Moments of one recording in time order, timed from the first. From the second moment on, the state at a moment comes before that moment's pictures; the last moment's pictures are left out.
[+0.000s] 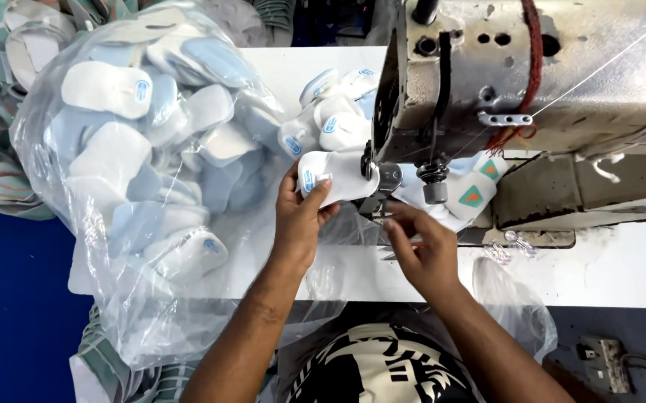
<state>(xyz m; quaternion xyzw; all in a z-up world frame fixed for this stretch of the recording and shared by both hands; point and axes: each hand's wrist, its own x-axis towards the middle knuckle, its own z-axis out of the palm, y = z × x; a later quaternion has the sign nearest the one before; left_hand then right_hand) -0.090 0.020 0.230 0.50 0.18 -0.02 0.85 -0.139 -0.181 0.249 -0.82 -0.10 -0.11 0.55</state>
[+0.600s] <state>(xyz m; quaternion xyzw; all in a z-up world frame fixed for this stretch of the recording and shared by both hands) -0.089 0.022 0.219 0.49 0.17 -0.06 0.85 -0.102 -0.150 0.281 -0.86 -0.01 -0.03 0.51</state>
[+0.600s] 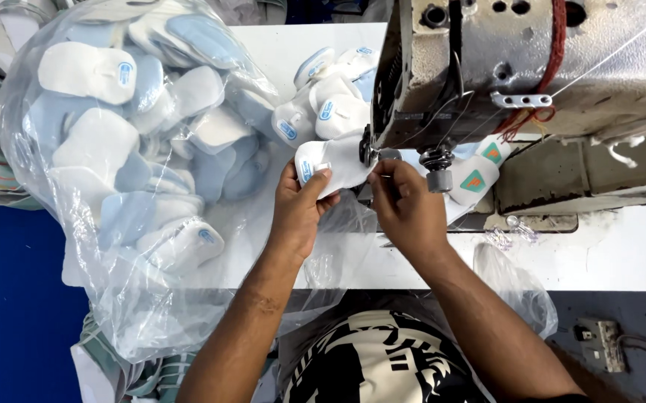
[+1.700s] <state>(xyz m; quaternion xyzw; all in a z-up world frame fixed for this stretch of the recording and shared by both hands) -0.135 -0.004 0.213 0.41 0.22 -0.14 0.88 -0.171 -0.277 0.215 -0.80 -0.07 -0.23 0.55</state>
